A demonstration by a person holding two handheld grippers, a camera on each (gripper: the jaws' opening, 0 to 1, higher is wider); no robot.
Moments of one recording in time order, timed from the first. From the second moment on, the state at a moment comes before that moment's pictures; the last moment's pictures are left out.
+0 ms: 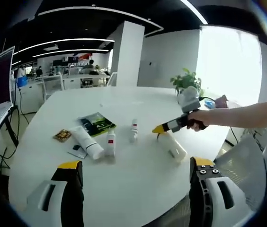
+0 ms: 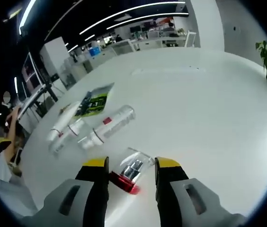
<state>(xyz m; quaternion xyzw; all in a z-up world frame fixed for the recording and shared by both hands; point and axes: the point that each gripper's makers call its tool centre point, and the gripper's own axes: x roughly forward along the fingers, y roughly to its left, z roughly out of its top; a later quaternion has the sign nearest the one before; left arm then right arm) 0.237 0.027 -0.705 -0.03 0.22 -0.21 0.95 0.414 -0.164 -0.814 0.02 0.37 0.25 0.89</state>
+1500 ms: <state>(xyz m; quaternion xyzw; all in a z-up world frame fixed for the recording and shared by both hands) 0.301 -0.149 -0.795 -0.10 0.38 -0.37 0.84 0.397 -0.150 -0.819 0.00 0.39 0.28 0.88</state>
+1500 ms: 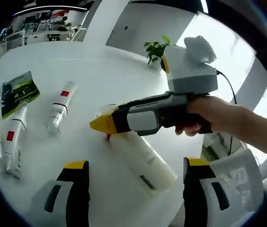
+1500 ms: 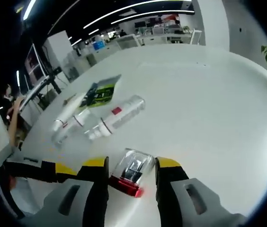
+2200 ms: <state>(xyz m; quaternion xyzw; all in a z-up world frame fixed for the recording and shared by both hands) 0.299 -0.154 -0.803 -0.07 0.37 -0.37 0.85 0.386 -0.156 -0.817 -0.10 0.49 0.29 0.82</state>
